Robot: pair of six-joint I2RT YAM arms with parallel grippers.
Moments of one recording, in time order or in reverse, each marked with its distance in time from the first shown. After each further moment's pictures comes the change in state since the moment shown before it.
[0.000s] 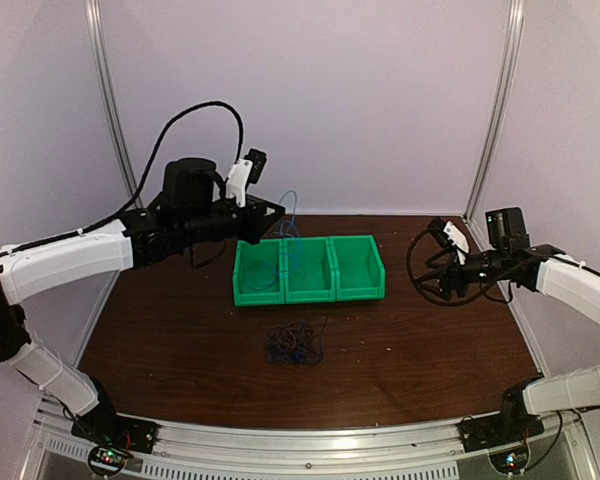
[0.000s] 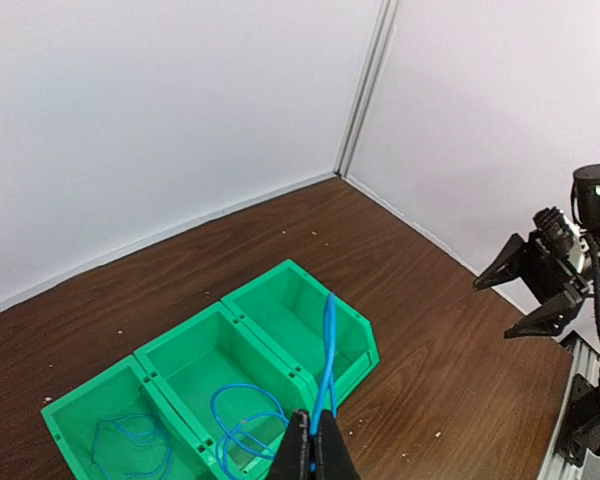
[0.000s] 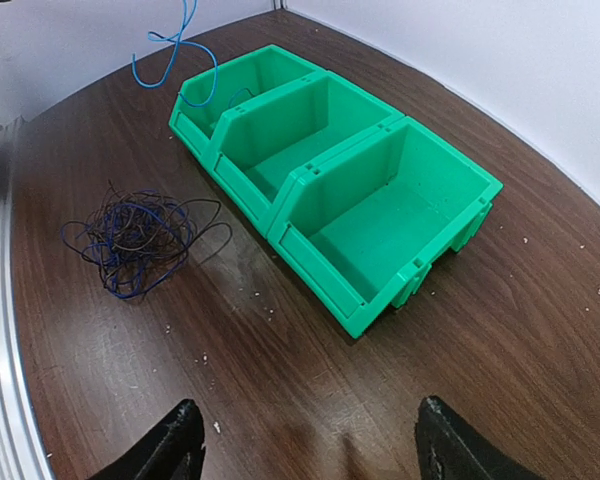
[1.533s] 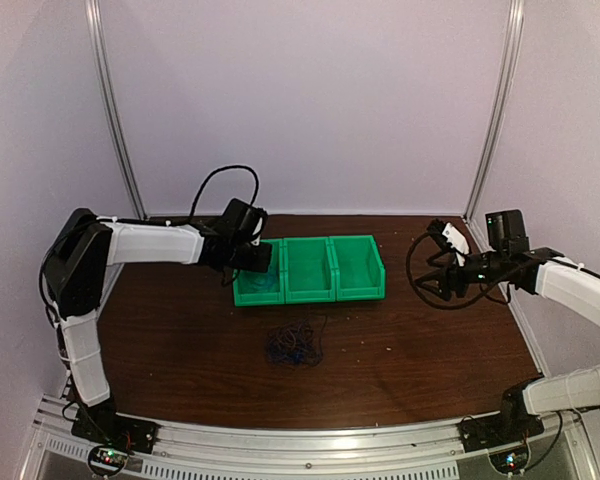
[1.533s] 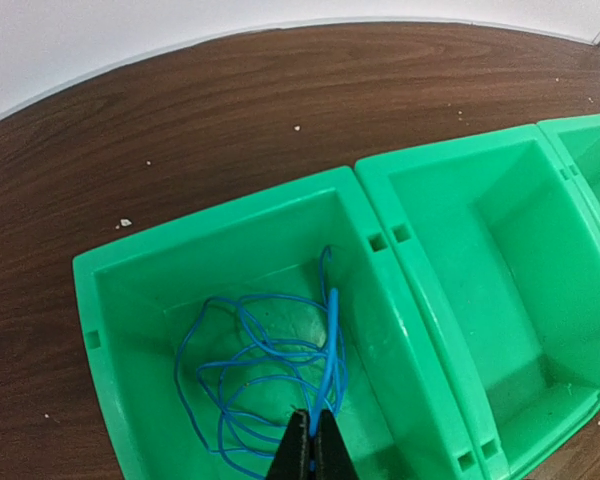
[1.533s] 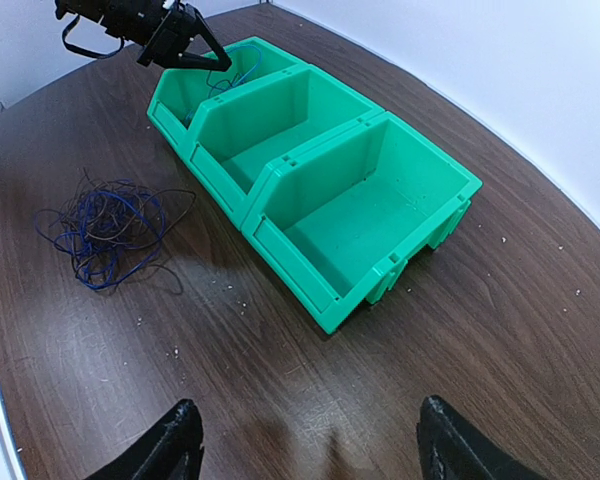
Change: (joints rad) left arm 0.137 0.462 0.122 -0.164 -0.276 -0.107; right arm 0.000 -0.001 -0.024 0.053 0.056 -0.043
